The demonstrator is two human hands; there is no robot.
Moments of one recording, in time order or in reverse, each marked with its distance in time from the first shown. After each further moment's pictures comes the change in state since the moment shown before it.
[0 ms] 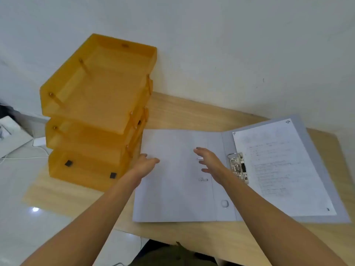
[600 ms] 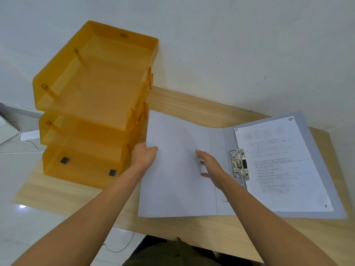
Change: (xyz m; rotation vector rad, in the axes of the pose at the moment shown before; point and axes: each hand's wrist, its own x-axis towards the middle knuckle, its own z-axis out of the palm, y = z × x) left_hand 0.000 0.017 -0.007 -0.127 0.179 0.157; right_hand -0.011 0.014 0.017 0.110 0.061 0.073
